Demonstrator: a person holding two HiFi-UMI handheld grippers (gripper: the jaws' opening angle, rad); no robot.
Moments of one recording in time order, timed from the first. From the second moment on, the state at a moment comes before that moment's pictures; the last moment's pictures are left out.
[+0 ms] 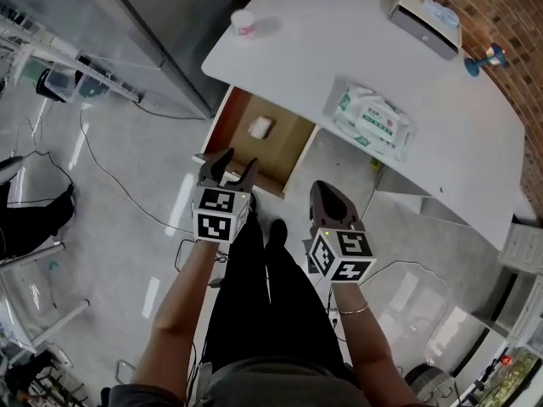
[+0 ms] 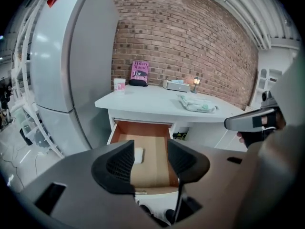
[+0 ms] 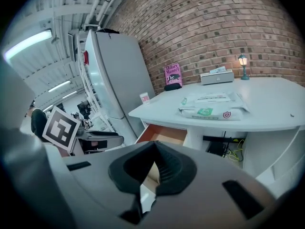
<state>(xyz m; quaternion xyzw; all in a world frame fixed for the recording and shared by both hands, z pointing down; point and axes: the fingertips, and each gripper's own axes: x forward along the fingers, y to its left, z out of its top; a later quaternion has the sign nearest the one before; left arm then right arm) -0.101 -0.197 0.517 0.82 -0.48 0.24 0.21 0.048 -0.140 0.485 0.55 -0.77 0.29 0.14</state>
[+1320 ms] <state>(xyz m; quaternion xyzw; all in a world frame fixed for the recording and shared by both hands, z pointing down) -0.075 -0.272 0.648 0.80 -0.38 0.44 0.14 0.080 -0.127 0.580 0.63 -0.67 0.38 0.10</state>
